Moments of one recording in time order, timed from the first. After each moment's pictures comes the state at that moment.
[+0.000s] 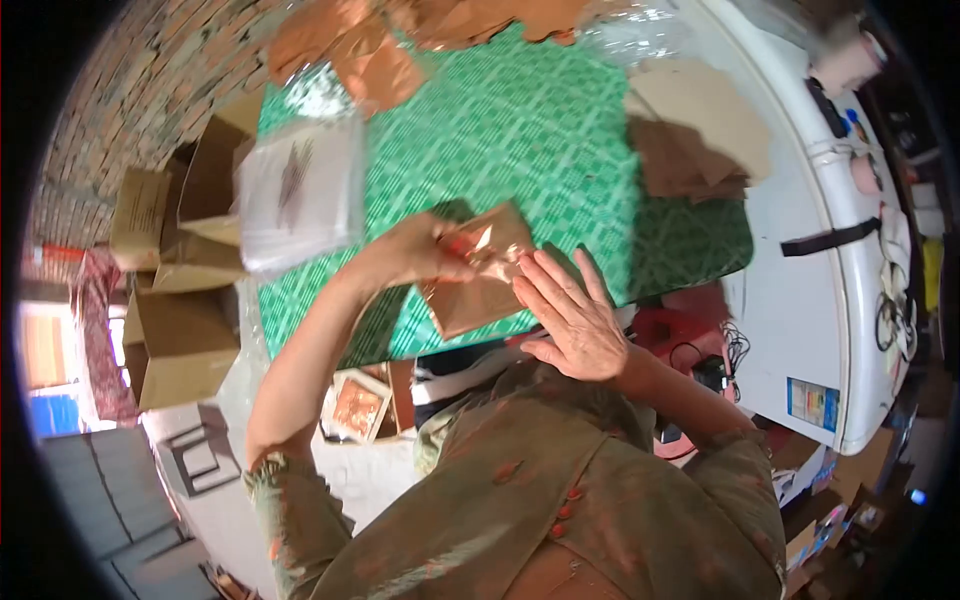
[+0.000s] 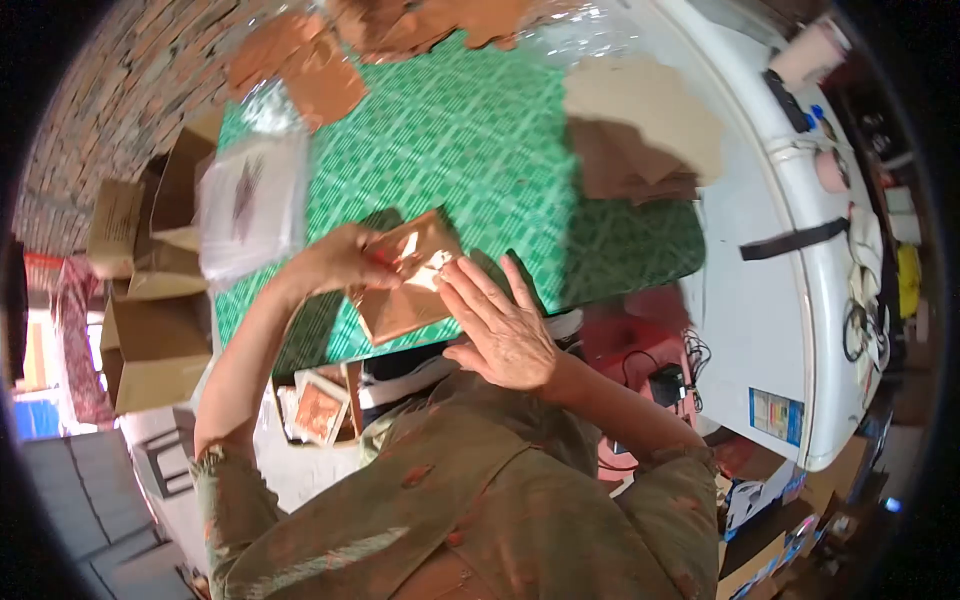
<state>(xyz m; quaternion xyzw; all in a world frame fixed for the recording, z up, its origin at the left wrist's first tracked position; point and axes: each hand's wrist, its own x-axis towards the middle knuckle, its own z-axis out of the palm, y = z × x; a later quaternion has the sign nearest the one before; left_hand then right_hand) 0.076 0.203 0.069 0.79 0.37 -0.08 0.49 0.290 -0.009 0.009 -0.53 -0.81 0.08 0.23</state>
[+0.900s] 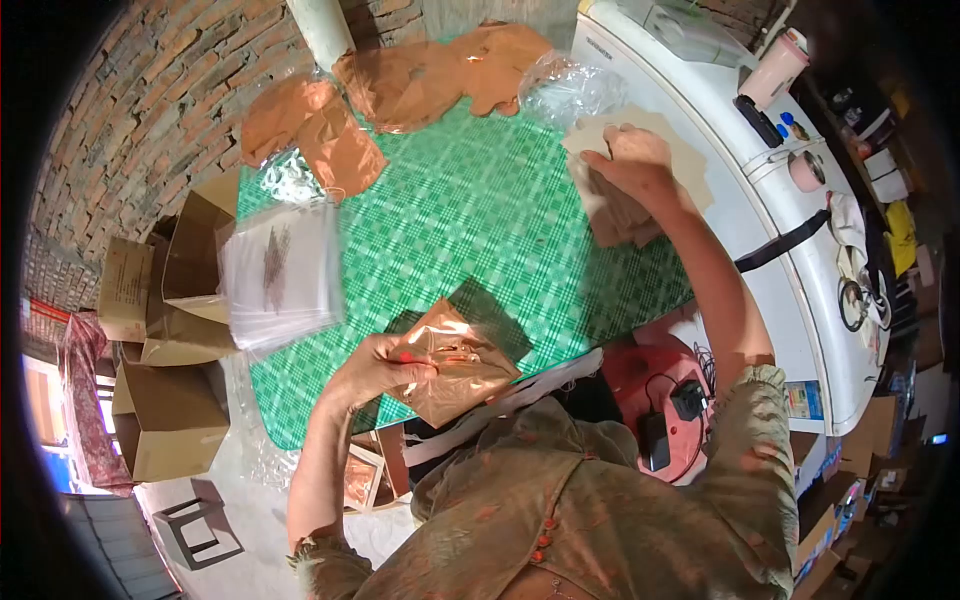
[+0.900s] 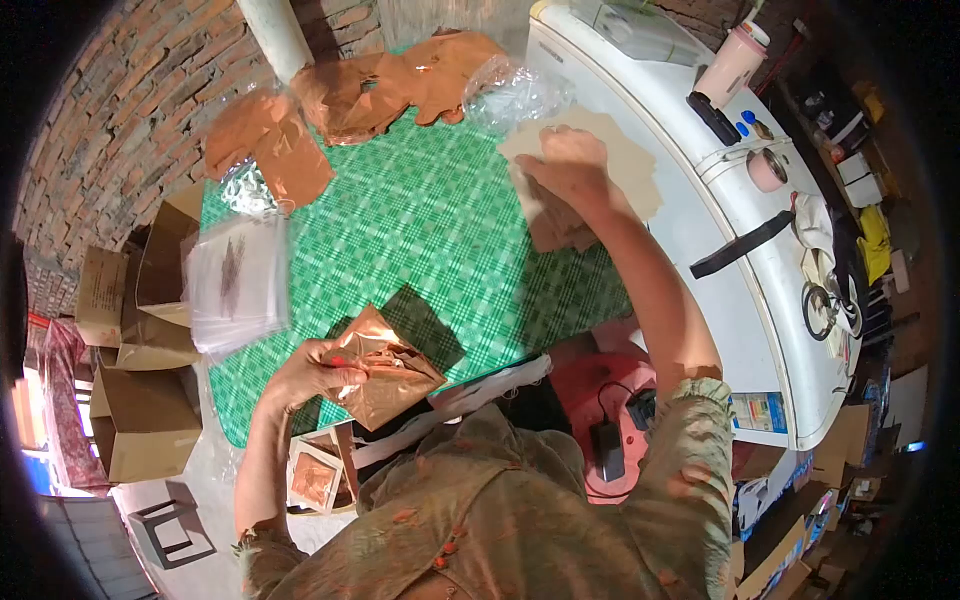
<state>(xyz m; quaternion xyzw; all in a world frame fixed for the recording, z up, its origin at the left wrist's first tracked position) 0.029 0.160 0.064 0.59 0.45 0.00 0.67 0.500 0.158 0.098 -0.79 -0.60 -0.12 0.08</state>
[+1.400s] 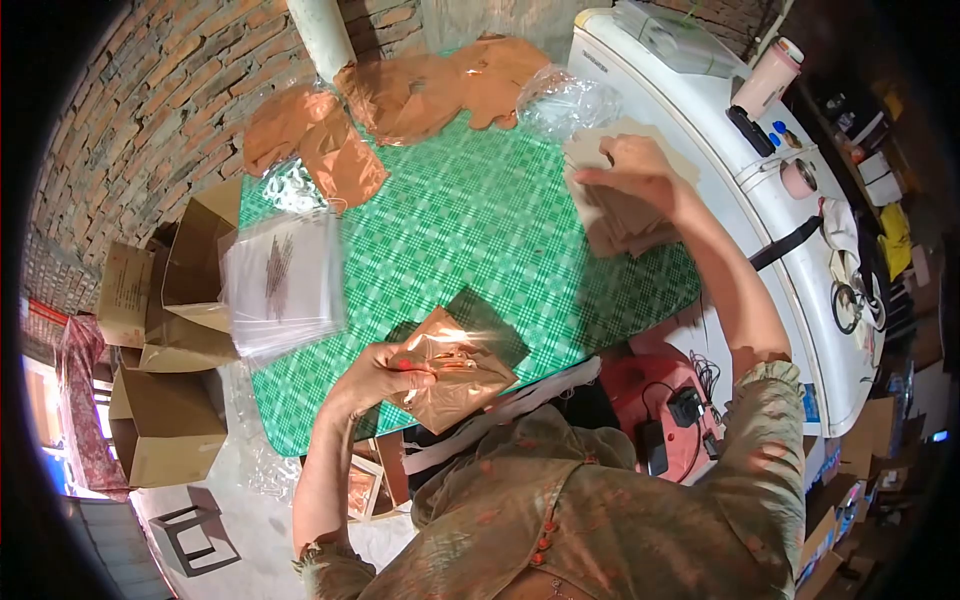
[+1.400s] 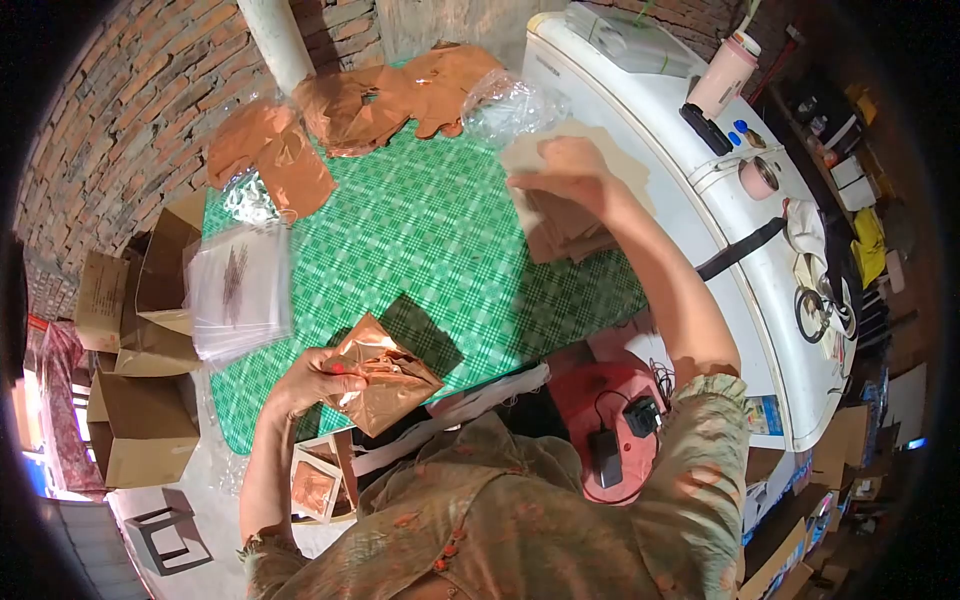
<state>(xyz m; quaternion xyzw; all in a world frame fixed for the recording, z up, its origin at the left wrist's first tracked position) 0.028 0.156 0.062 0.55 0.45 0.04 0.70 0.522 0.158 0.119 -0.70 -0.70 -0.03 0.09</state>
